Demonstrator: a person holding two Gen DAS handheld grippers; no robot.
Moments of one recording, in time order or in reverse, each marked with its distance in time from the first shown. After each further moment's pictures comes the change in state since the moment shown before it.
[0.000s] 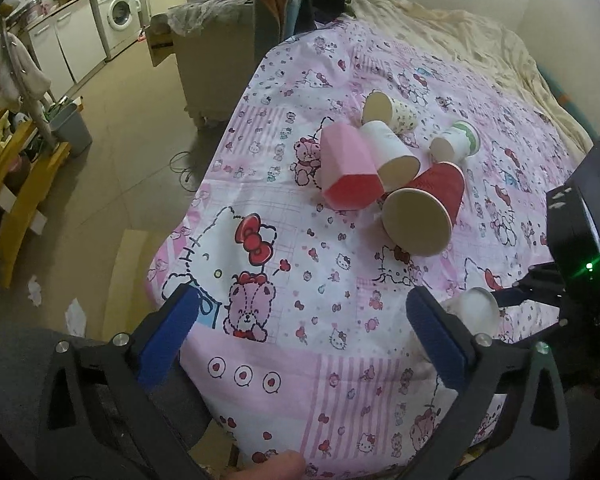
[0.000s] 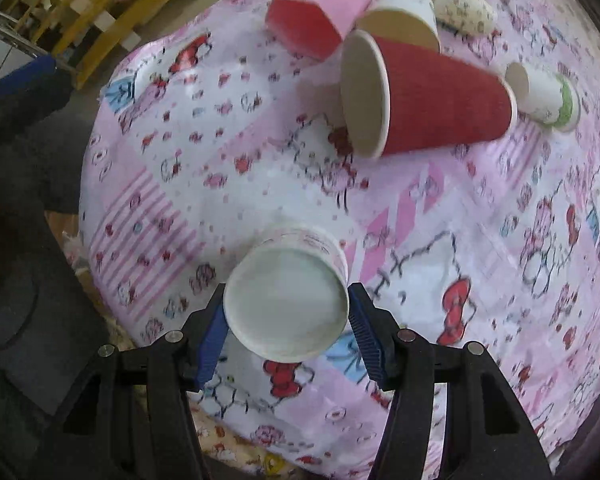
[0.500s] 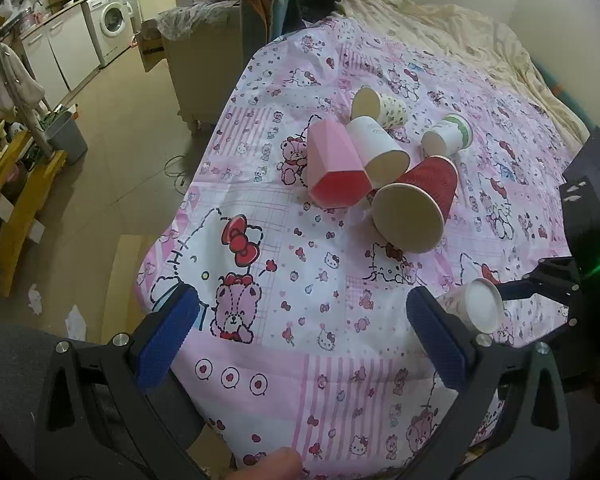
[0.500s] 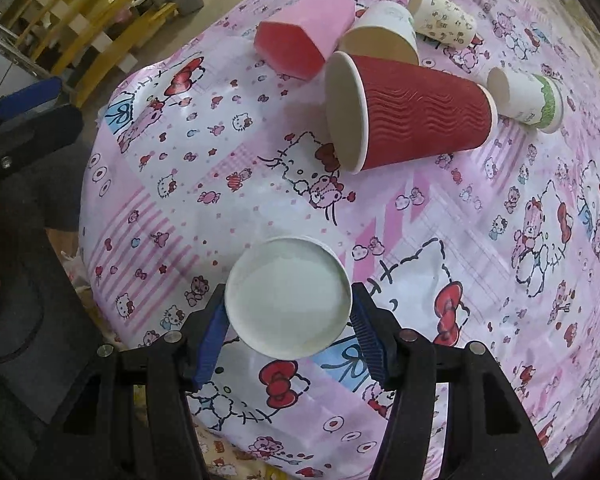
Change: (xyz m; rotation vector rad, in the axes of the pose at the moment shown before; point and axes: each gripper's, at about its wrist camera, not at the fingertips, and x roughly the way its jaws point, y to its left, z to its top) left arm 0.003 -0.014 -0.001 0.029 -0.005 0.002; right arm -0.009 -0.008 -0.010 0.034 -0.064 -0.012
